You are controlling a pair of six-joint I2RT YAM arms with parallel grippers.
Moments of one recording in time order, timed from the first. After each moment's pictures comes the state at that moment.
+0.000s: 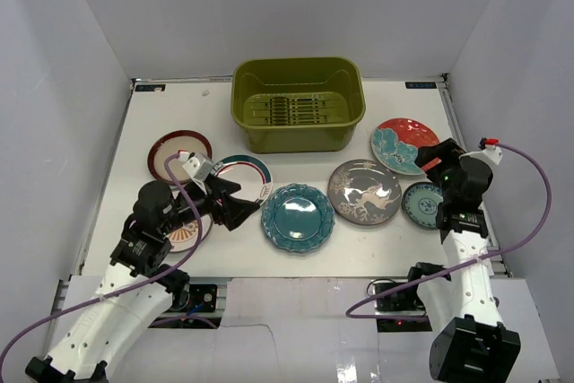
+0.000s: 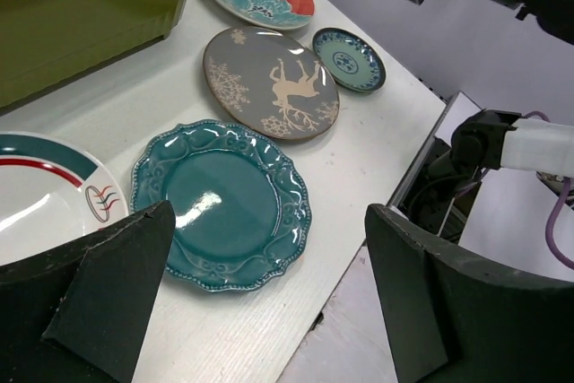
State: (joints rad) left arm -0.45 0.51 0.58 -0.19 0.53 -0.33; right arm -0.18 0.76 0.51 -0.01 -0.05 0.55
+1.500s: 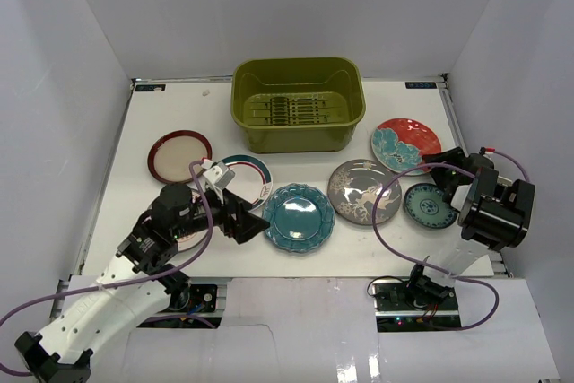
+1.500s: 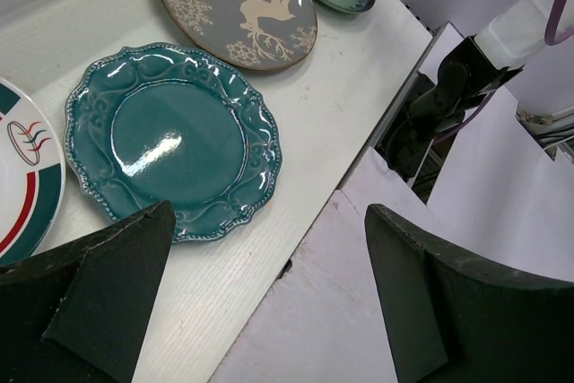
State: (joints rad) left arm -0.65 0.55 0.58 -0.30 0.43 -0.36; right arm -0.44 1.70 0.55 0.63 -0.37 0.73
